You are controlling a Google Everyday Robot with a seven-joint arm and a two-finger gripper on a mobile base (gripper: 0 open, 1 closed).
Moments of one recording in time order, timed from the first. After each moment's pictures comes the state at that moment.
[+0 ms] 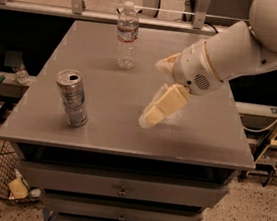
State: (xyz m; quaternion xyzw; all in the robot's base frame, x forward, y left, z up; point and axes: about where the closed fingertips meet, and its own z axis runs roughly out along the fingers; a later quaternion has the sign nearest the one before) arm 0.495 -0.020 0.920 -0.62 0.69 0.22 0.31
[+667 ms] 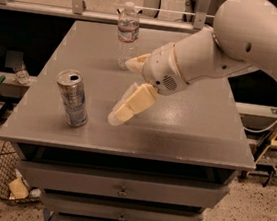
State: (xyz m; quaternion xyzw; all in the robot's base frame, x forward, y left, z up) arm 0.497 0.045 0.913 -0.62 0.65 0.28 0.34
